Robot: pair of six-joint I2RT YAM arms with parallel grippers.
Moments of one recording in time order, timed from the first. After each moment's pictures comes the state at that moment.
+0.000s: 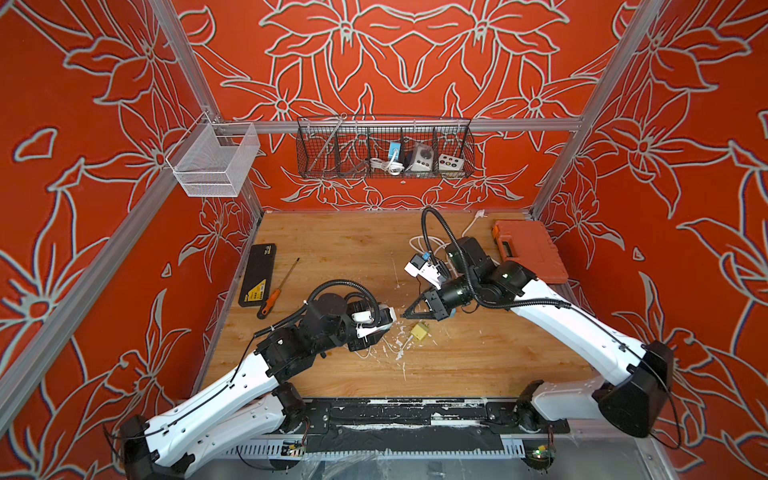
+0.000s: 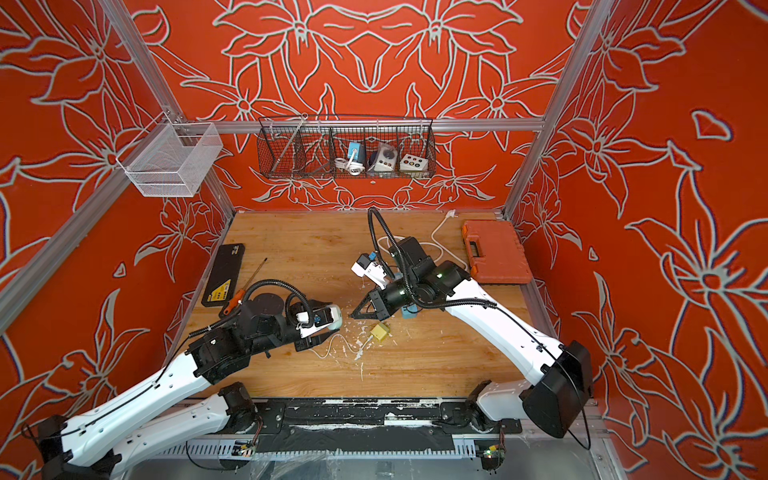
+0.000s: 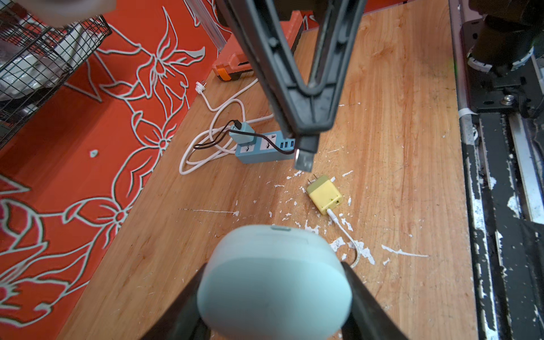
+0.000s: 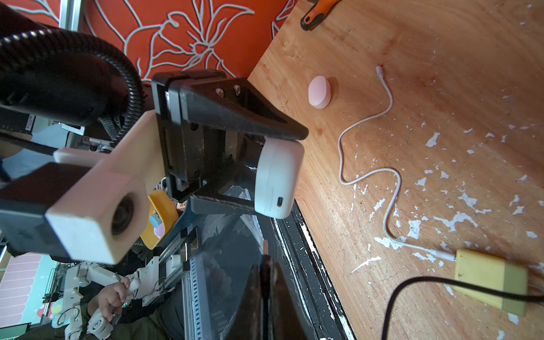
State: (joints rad) left arm -0.79 0.77 0.69 -0.40 0.12 0.57; right arm 0.73 1.34 1.24 -0.79 -0.88 0.21
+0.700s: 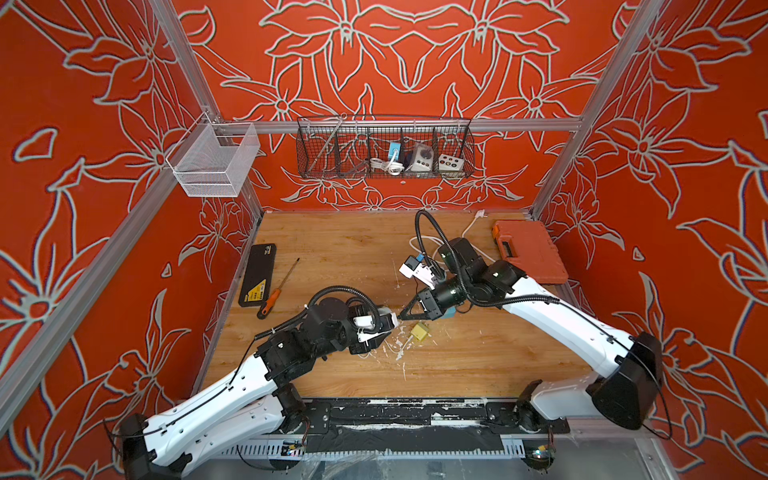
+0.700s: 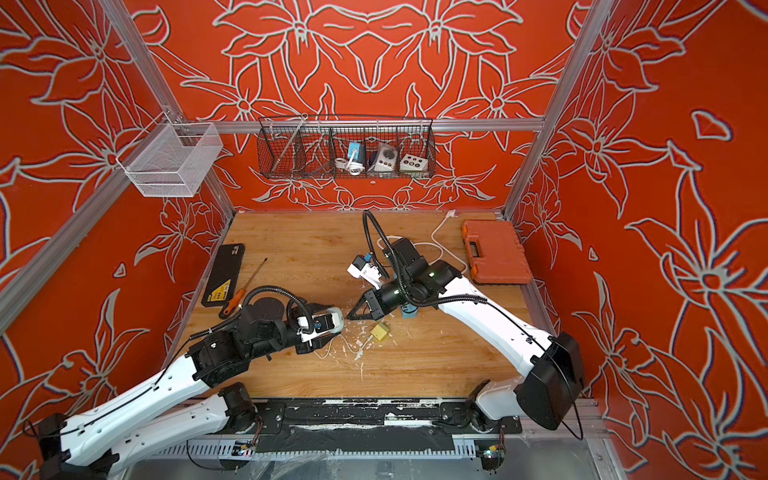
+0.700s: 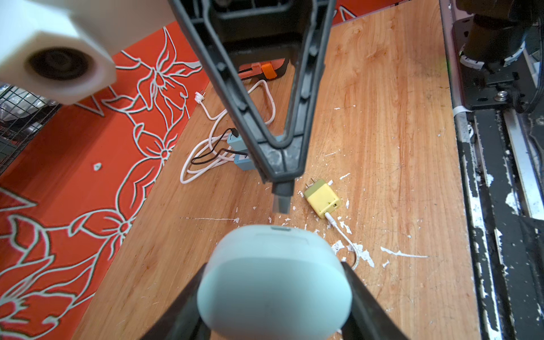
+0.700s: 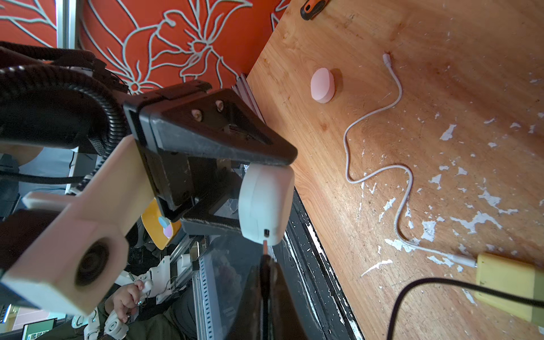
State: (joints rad) left arm -0.82 0.76 0.68 -0.38 0.10 0.59; right arm 0.75 1.39 1.24 -0.75 -0.90 0.26
